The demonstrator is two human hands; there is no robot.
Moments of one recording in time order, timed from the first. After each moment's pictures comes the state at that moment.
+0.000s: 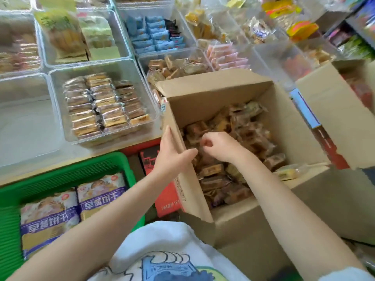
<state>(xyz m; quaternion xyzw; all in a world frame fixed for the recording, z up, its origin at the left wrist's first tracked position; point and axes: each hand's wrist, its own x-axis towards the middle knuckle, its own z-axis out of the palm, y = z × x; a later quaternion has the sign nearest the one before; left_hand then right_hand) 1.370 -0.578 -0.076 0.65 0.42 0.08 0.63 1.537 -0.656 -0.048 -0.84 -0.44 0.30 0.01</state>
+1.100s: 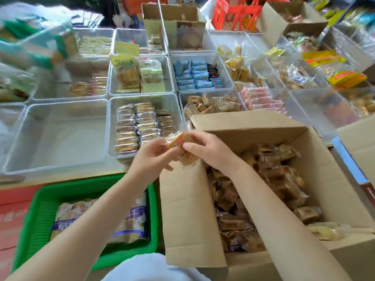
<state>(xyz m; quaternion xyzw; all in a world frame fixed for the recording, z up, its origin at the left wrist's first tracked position) 1.309 -0.518 -0.006 0.62 0.42 0.23 0.62 1.494 -0.577 0.000 -0.64 -0.49 0.47 0.37</state>
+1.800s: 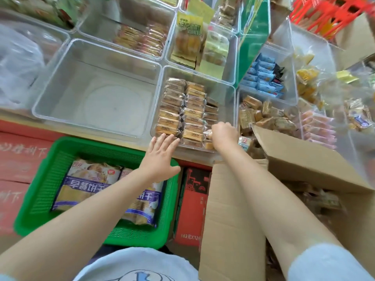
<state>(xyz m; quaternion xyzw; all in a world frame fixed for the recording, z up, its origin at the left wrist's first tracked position) 1.228 -0.424 -0.176 0.82 0.49 -0.06 0.29 1.441 -0.387 -0.119 -0.75 -0.62 0.04 -0.25</state>
